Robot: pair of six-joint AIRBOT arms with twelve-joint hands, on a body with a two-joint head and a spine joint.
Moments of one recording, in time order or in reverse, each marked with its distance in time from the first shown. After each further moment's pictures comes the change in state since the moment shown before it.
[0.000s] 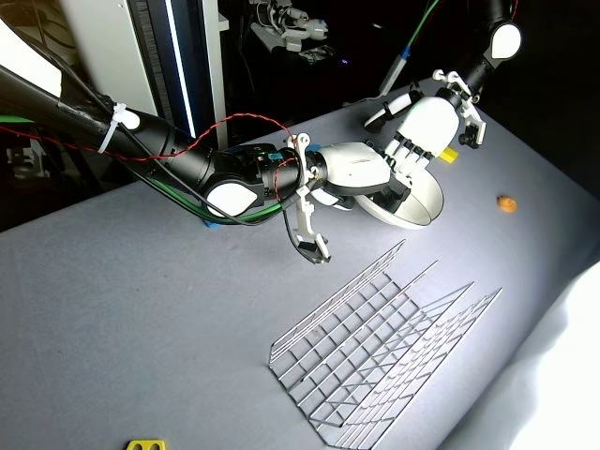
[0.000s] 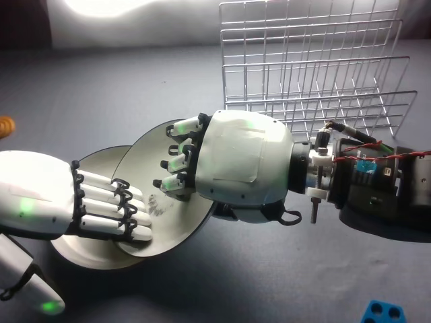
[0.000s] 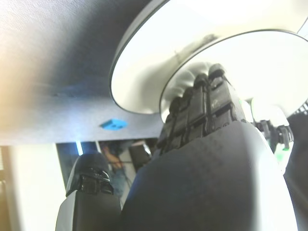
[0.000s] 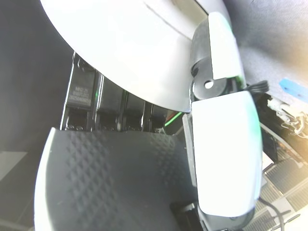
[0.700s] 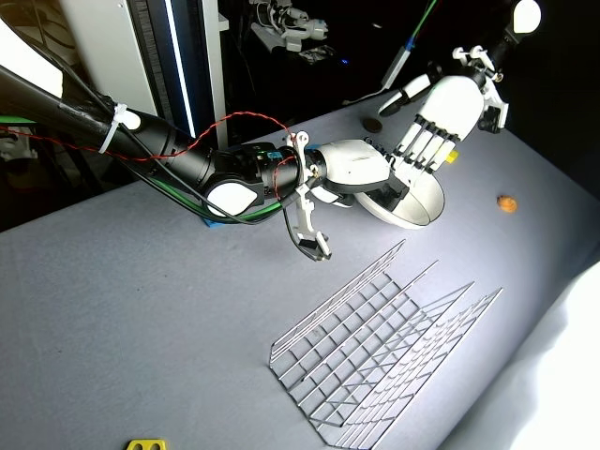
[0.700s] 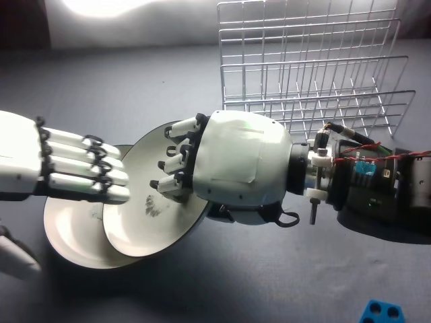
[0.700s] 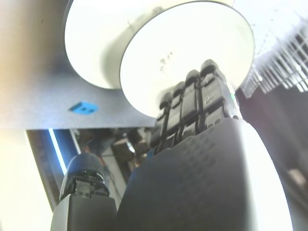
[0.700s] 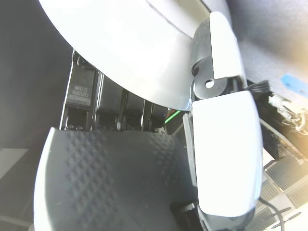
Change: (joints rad) left arm -0.095 0.125 -0.024 -0.023 -0.024 -0.036; right arm 0.005 -0.003 -0.004 0.014 0.021 0.012
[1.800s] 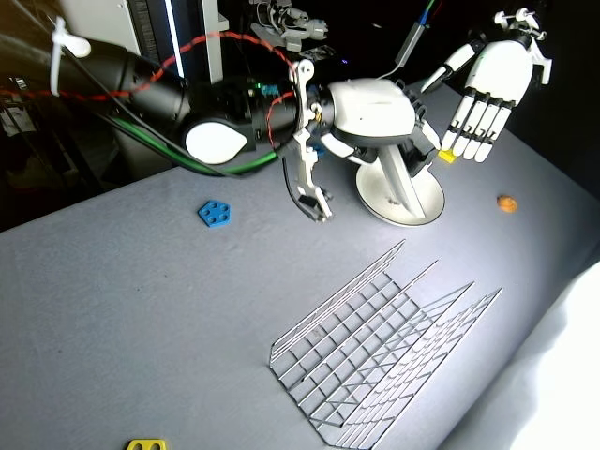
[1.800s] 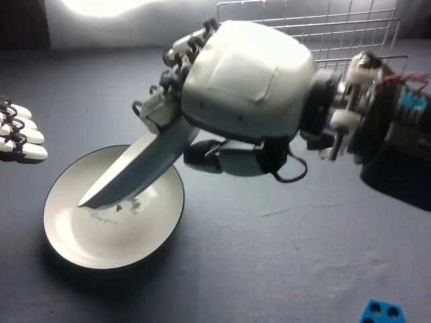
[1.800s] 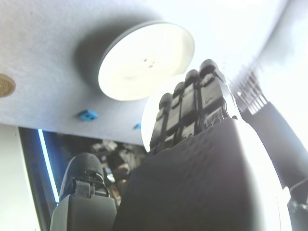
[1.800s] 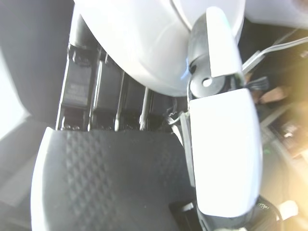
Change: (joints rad) left arm -0.051 0.113 0.100 0.070 -0.022 -0.116; right arm 0.217 0.227 -0.317 0.256 -0.127 -0.008
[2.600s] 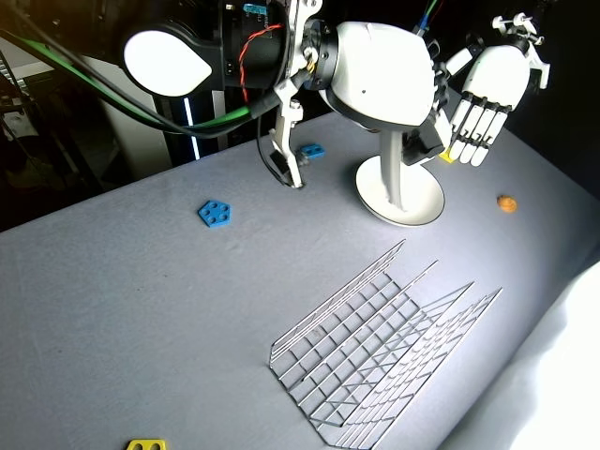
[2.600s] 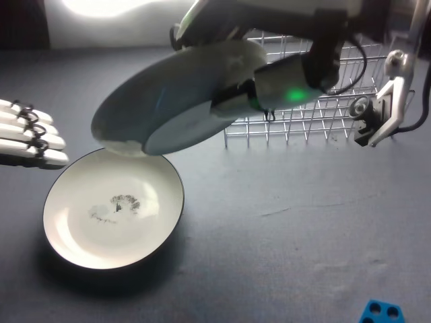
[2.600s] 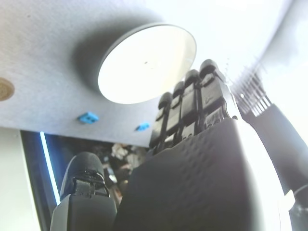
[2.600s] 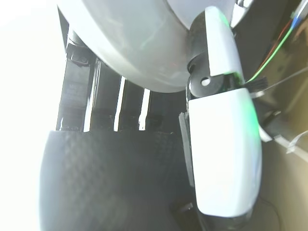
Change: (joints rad) left arm -0.039 -0.013 -0.058 0.033 0.032 -0.021; right arm 0.259 0.173 -0.057 0.119 -0.417 0.441
